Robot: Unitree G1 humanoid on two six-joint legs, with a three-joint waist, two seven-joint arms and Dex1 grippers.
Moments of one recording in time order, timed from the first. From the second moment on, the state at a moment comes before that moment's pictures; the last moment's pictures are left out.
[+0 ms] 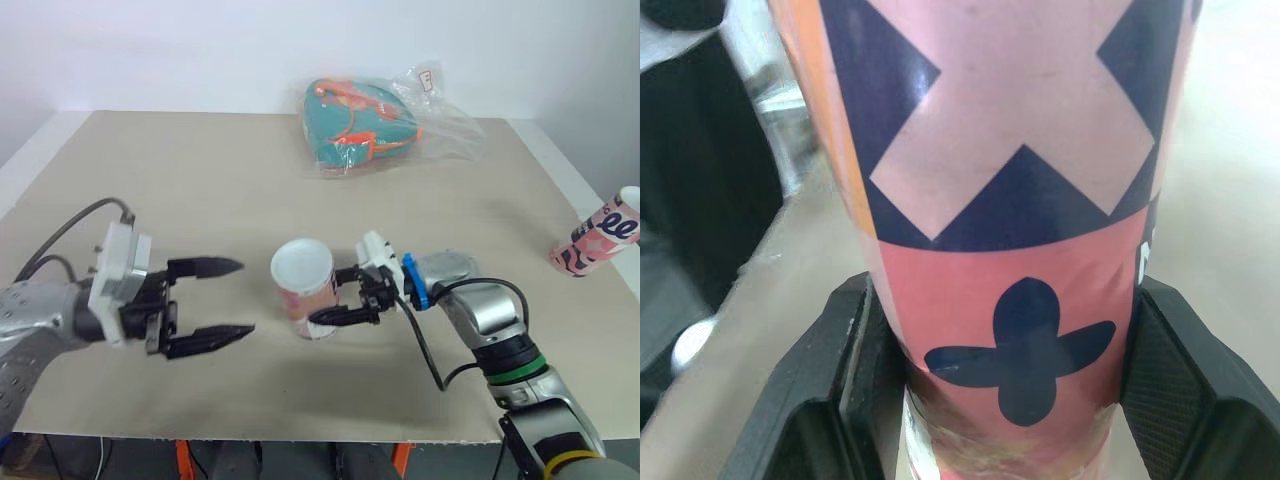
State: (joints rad) left arm -0.21 0.84 0.27 -0.53 -0.94 0.60 -1.05; right arm -0.62 -0.51 0.21 0.02 0.41 0.43 1.29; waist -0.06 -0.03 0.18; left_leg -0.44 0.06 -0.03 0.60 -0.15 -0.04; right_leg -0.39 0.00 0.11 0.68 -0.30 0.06
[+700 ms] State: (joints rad) left arm -0.83 0.33 -0.16 0.15 -0.56 0.39 -1.13; right arm -0.16 -0.60 -0.56 0.12 0.53 0.40 0.73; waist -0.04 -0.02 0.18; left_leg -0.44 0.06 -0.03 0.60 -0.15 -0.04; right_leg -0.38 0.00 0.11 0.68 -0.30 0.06
